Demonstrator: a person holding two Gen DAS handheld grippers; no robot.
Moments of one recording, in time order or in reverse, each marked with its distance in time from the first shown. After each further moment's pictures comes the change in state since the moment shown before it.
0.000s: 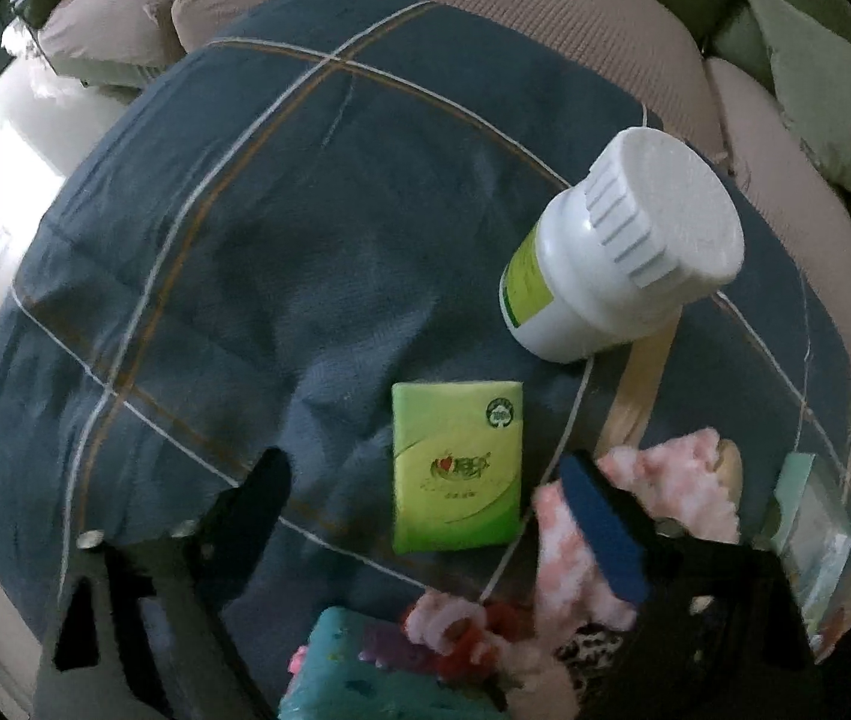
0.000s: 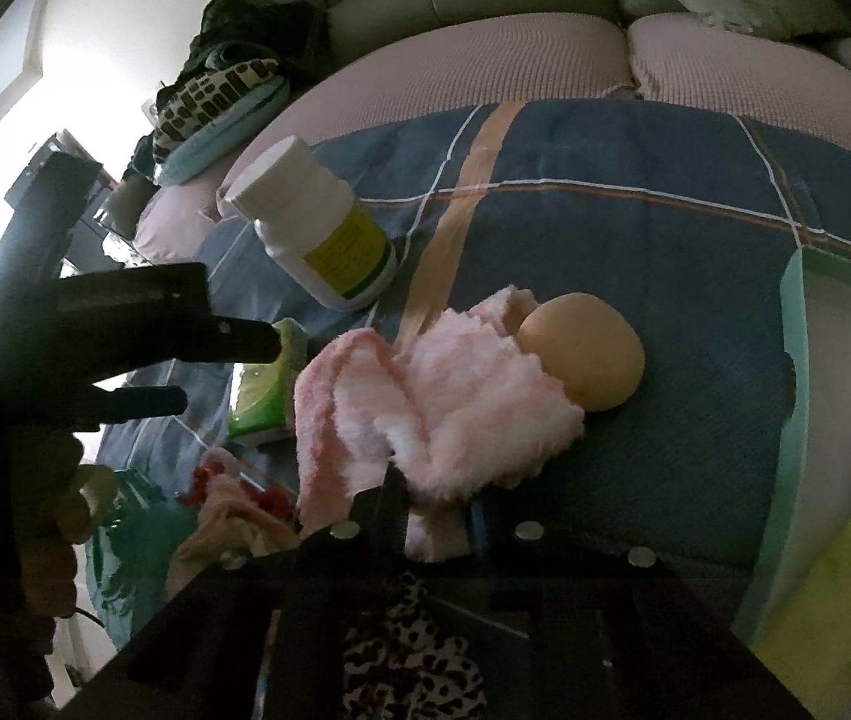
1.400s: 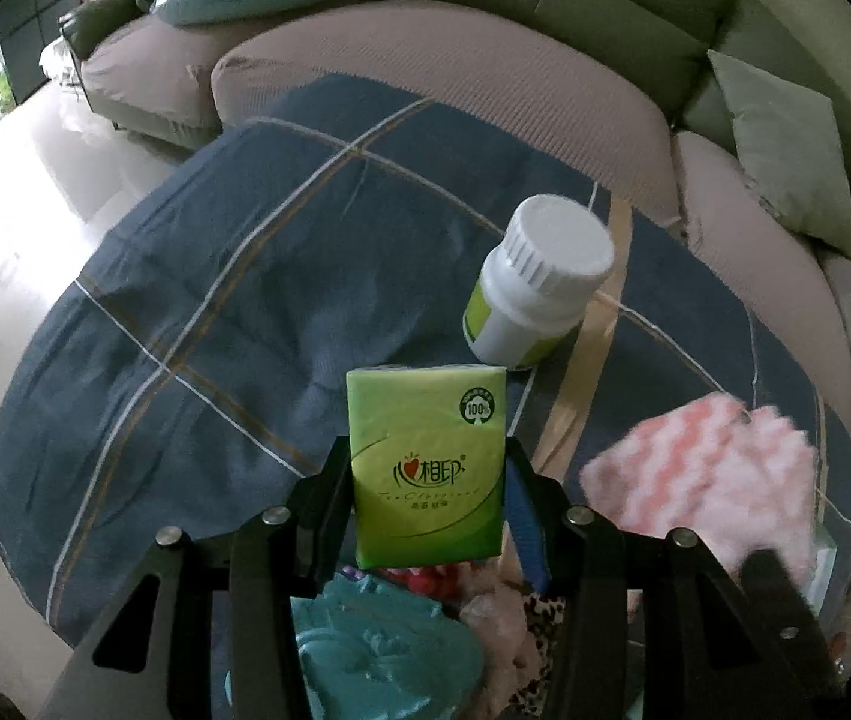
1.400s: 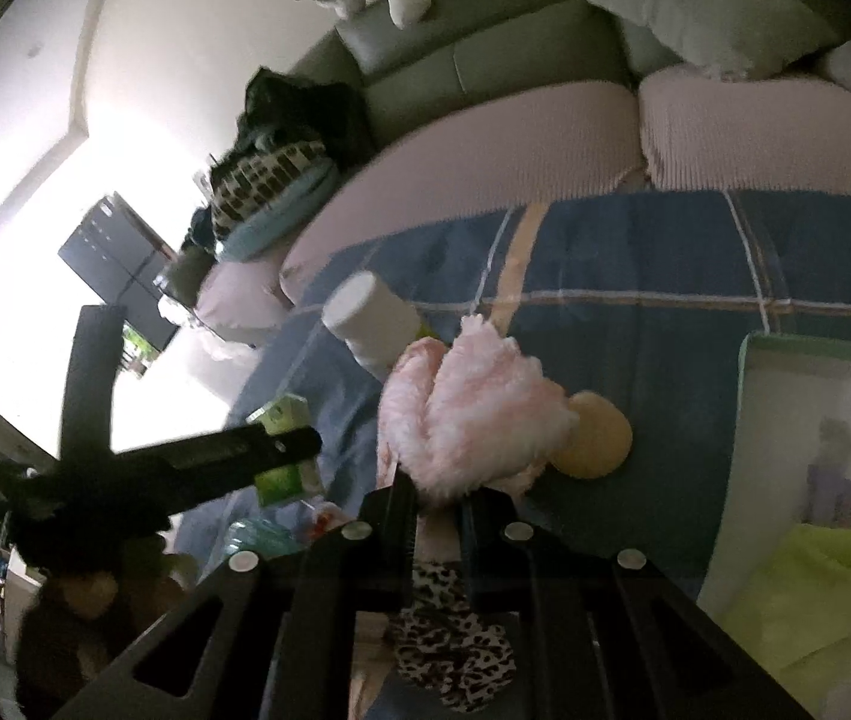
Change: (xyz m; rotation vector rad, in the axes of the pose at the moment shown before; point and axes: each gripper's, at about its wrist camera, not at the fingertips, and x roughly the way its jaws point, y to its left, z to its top) left arm -0.067 0.001 -0.065 -0.003 -0.249 -0.035; right arm -0.082 -0.002 0.011 0.038 -0.196 0.153
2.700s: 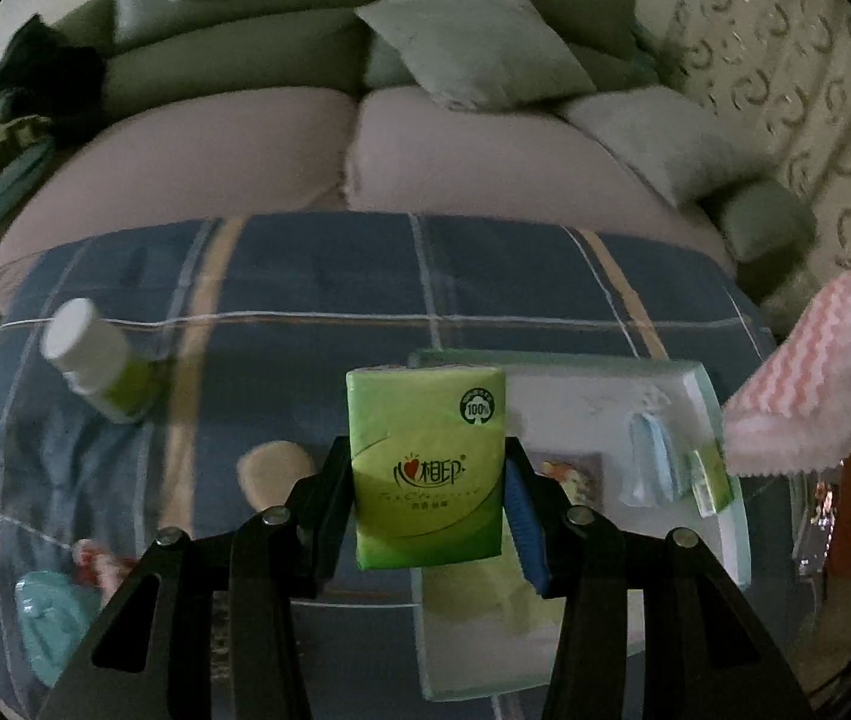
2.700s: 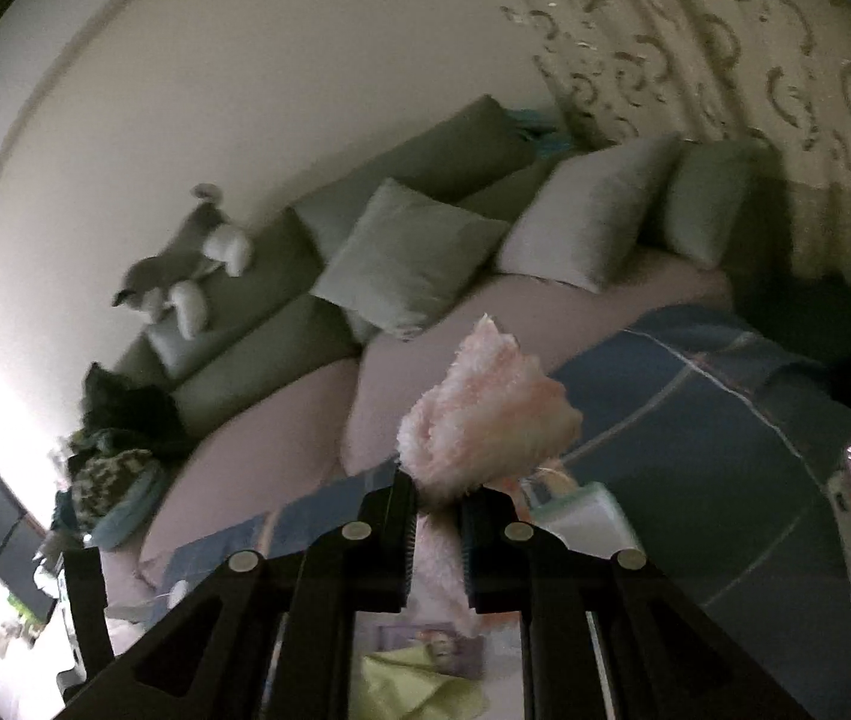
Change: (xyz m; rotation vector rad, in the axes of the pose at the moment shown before) left arm -0.045 -0.213 -0.086 0.552 -0.057 -0.269; right arm -0.283 -0.135 -0.014 0.322 -0.584 -0.475
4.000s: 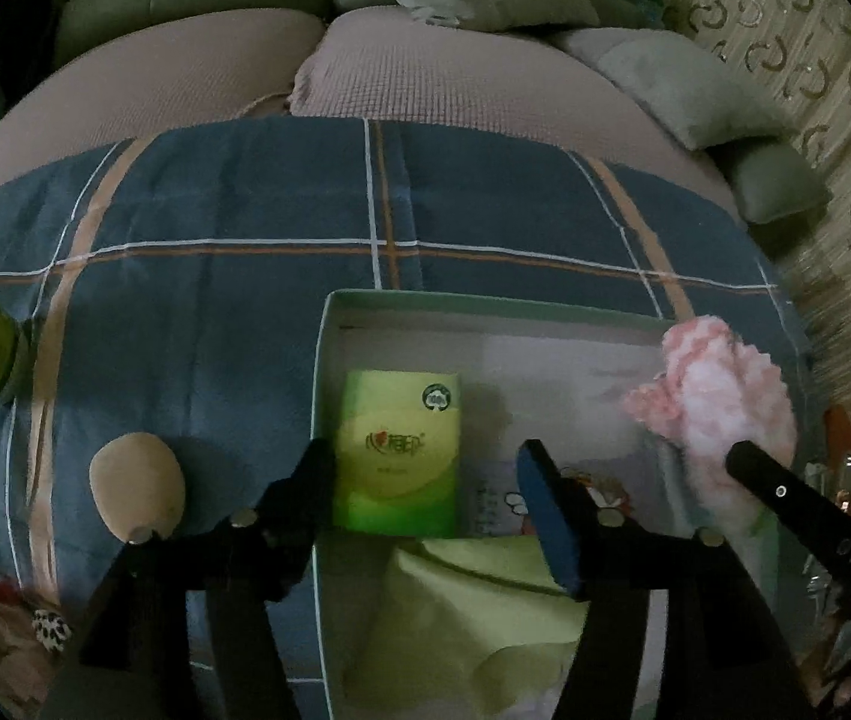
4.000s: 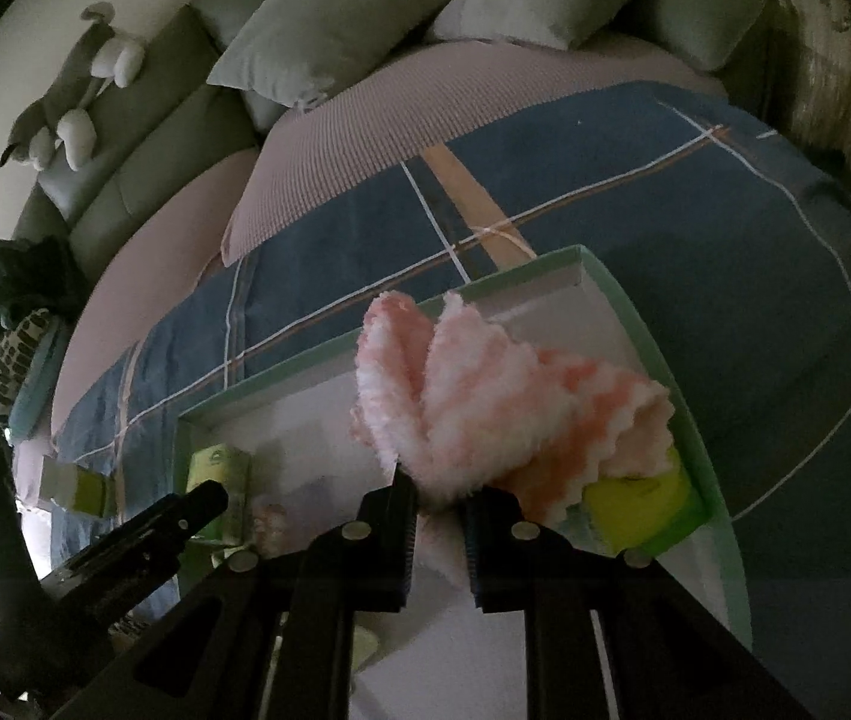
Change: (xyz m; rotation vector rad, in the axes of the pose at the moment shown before) left arm 0.100 -0.022 -0.001 -0.035 0.134 -0.052; right arm 0.138 -0.026 -0.078 -0.046 0.489 -0.162
